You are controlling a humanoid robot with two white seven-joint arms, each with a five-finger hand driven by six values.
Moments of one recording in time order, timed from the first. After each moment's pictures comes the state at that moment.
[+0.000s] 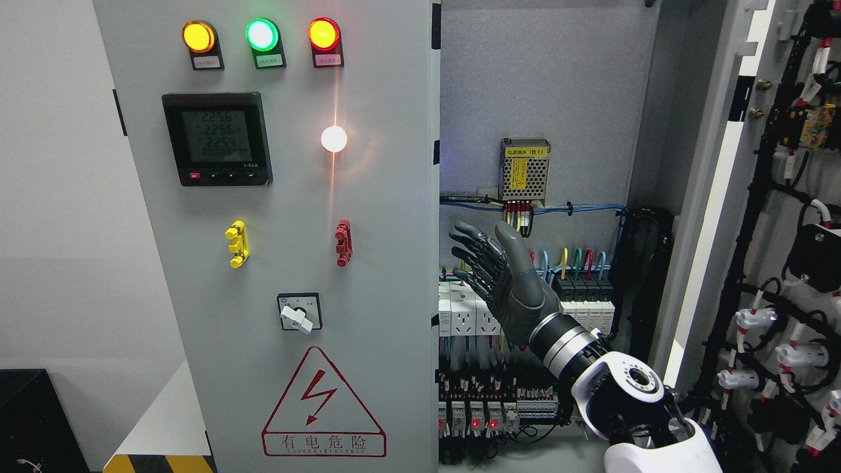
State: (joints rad) left arm 0.04 -0.10 -0.16 0.00 0.29 0.01 0.14; right arm -0.77 -0.05 0.19 -1.45 -0.50 0.36 0.27
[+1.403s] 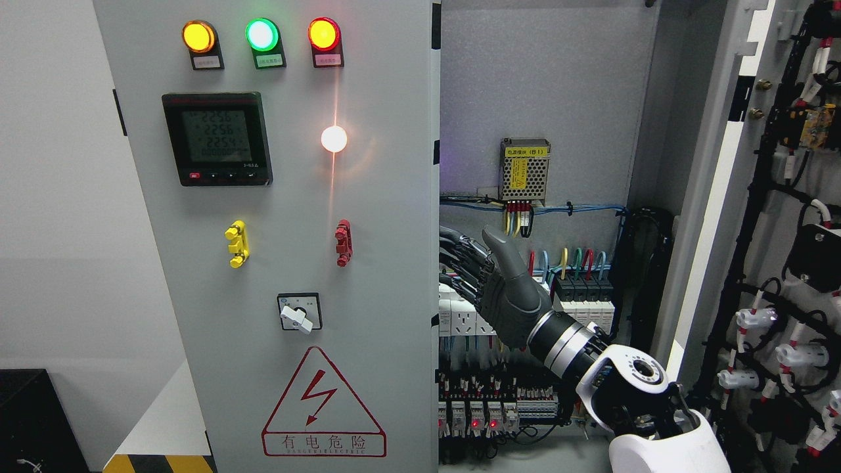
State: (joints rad) left arm 0.04 -0.10 -0.16 0.00 0.29 0.01 0.14; right arm -0.80 -0.06 0.19 -1.43 -0.50 0.38 0.44
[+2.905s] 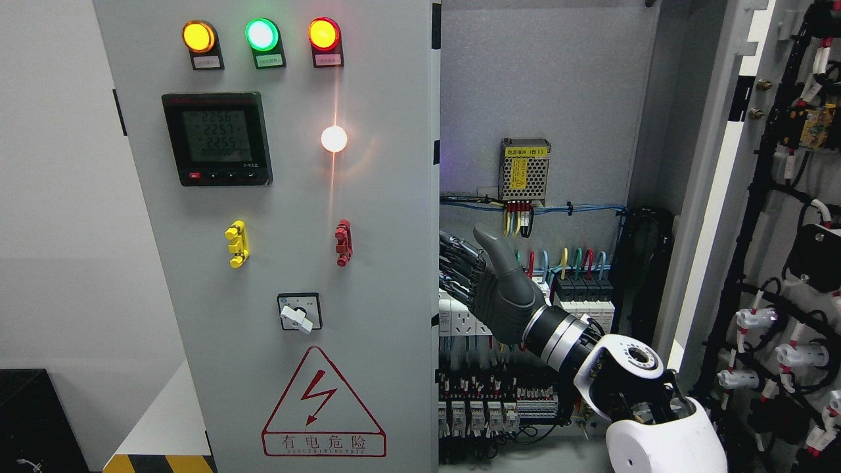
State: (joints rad) left arm 0.04 -0.10 -0.16 0.00 0.29 0.01 0.14; right arm -0.84 -0.05 0.19 -1.37 -0.50 0.41 0.52
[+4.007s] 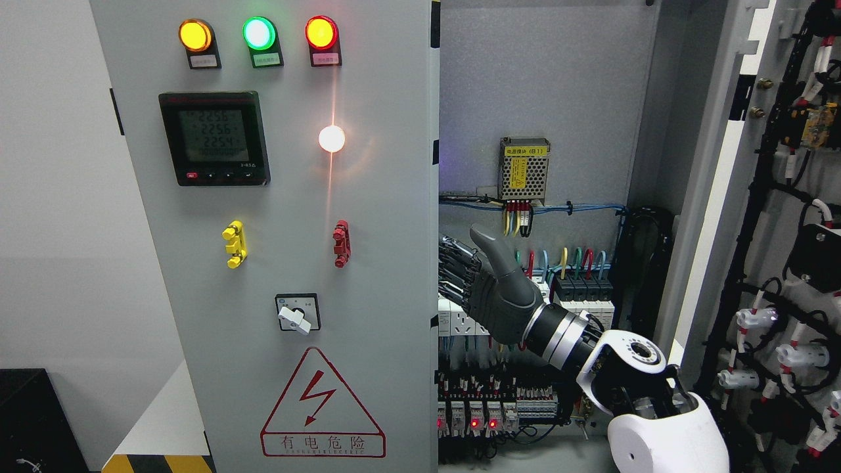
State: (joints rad) left arm 0.04 -0.10 -0.16 0.00 0.29 0.01 0.14; right arm -0.85 -0.05 0.18 -1.37 -0.50 0.41 0.62
